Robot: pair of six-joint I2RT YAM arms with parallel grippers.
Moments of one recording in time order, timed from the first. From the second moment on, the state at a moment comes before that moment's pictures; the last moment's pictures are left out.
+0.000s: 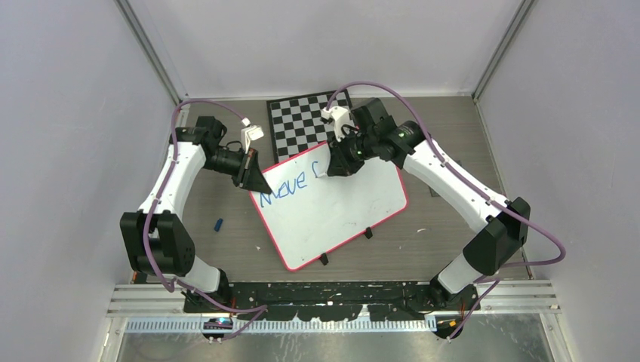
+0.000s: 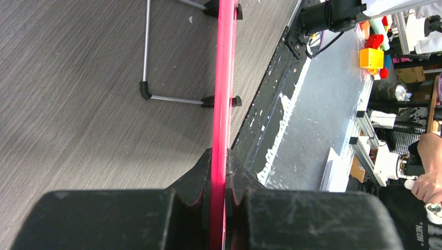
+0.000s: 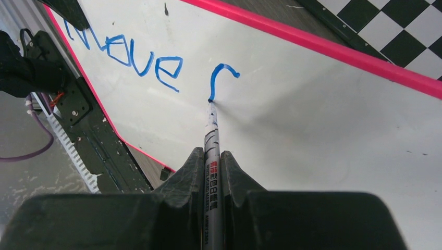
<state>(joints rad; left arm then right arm) -0.05 1.51 1.35 -1.26 1.02 0.56 0.64 1.57 1.58 -0.80 -0.38 -0.03</state>
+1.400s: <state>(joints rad) -0.06 1.51 1.35 -1.26 1.01 0.56 0.62 1.58 1.61 -0.80 -0.38 -0.03</state>
